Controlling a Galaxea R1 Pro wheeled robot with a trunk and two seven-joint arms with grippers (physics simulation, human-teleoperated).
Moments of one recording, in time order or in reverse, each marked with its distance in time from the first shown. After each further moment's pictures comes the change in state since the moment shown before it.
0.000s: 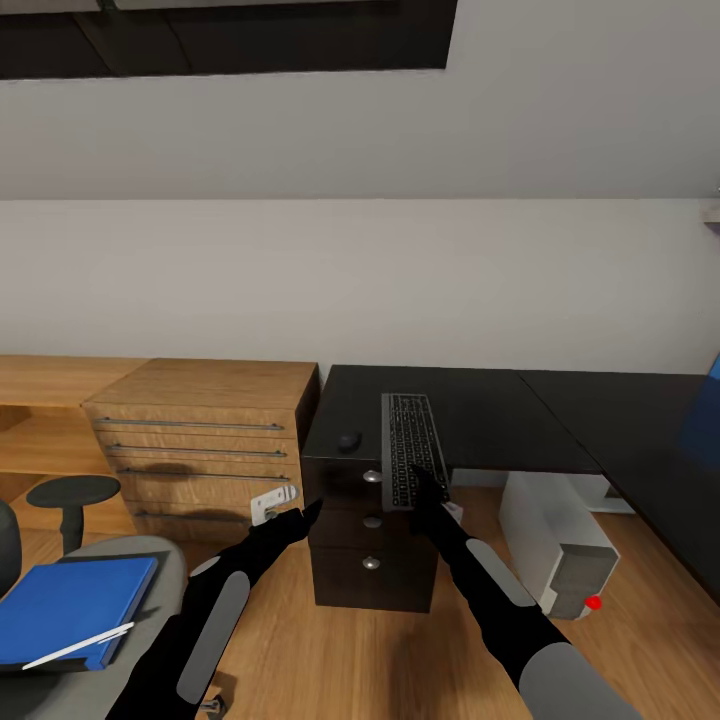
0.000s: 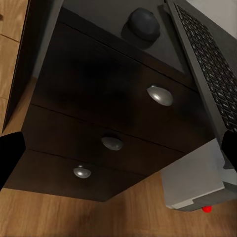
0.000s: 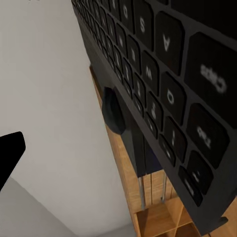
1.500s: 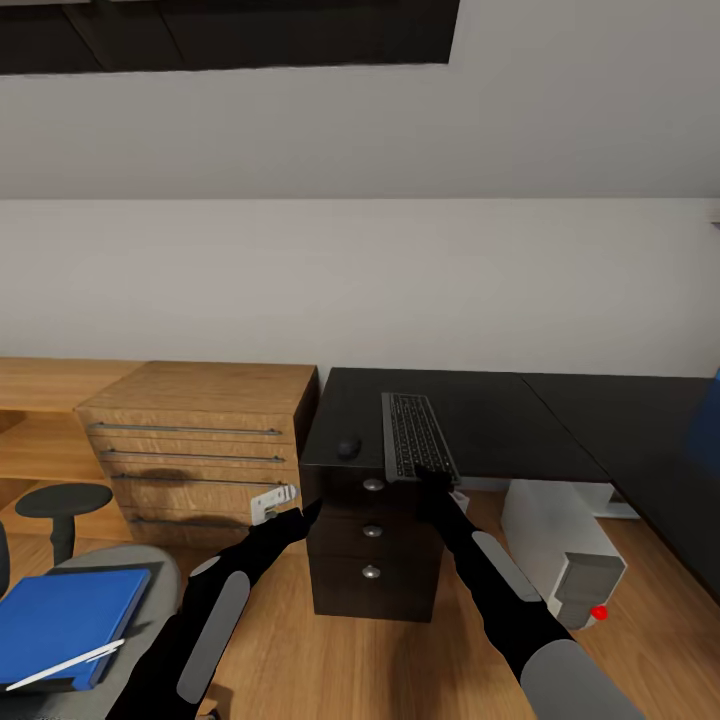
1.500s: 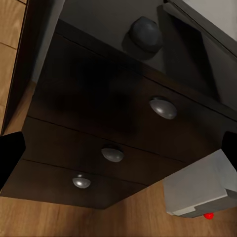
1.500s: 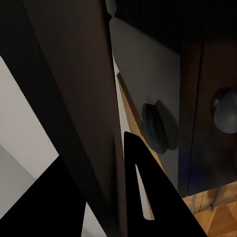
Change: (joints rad) left arm 0.000 0.000 0.000 -0.002 0.000 -0.001 0.002; right arm 0.000 0.003 -0.052 -0.047 -0.002 0.003 0.035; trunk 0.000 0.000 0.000
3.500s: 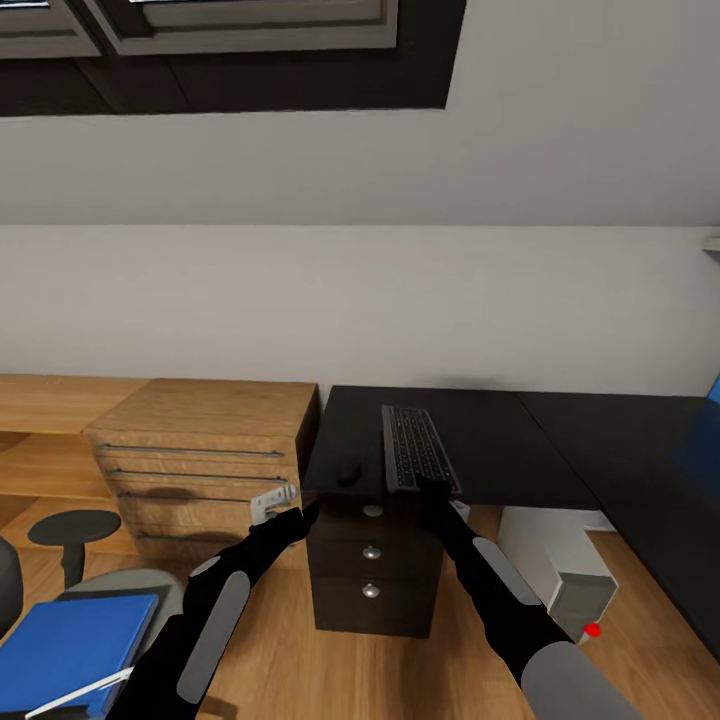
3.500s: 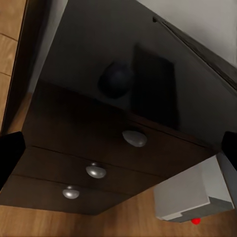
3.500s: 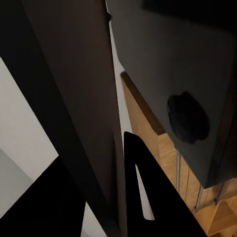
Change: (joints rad) left arm 0.000 -0.001 0.000 0.000 0.000 0.000 0.000; right arm 0.000 0.000 -0.004 0.048 -0.009 0.004 -0.016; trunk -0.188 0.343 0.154
